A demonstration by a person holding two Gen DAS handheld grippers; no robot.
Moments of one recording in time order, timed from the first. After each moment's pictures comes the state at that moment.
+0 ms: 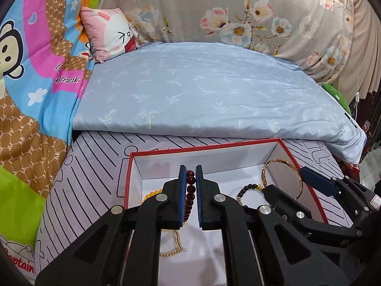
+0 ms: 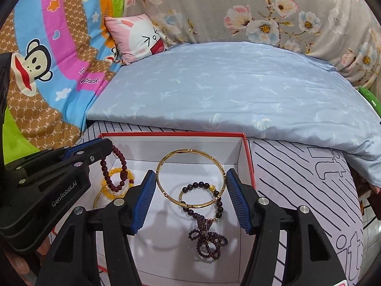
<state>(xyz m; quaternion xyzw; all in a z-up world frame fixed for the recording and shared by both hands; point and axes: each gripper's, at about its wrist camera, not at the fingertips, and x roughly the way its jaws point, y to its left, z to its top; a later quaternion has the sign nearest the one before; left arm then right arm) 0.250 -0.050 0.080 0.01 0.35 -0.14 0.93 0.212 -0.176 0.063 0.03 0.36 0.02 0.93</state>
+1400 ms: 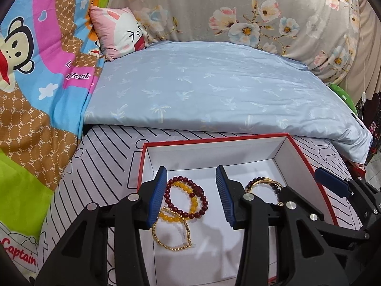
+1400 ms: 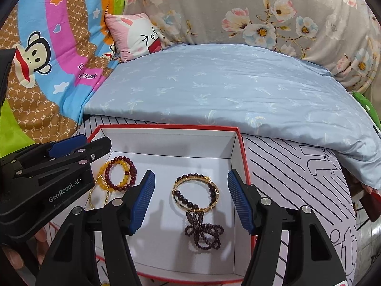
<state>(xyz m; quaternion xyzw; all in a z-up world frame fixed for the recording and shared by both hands) 0.236 -0.042 0.080 0.01 0.35 -0.11 0.93 0.195 -0.172 0.063 0.01 0.36 0.00 0.93</state>
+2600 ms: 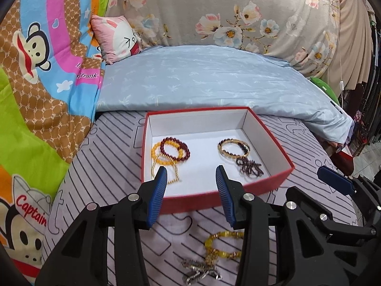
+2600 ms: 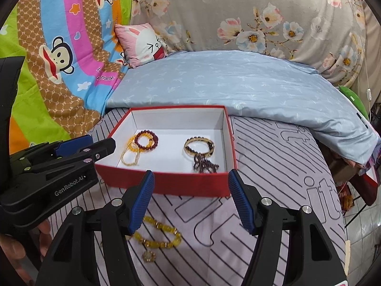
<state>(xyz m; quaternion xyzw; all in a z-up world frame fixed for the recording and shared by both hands) 0.117 -0.027 0.100 0.02 0.34 -0.14 0.93 0.063 -0.166 0.087 0.02 0.34 0.00 0.94</state>
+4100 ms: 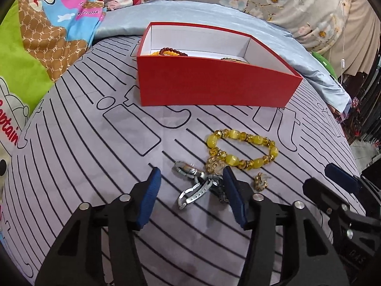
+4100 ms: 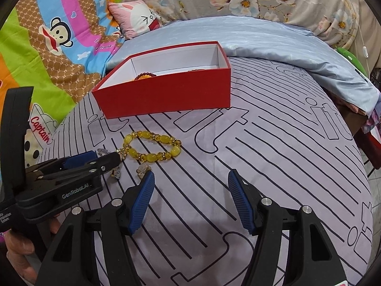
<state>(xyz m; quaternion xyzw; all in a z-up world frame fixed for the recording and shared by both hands) 0.062 -0.007 0.005 -0.02 0.45 -0.15 0.88 -0.003 -0.169 0.016 0.06 0.41 0.01 0.91</state>
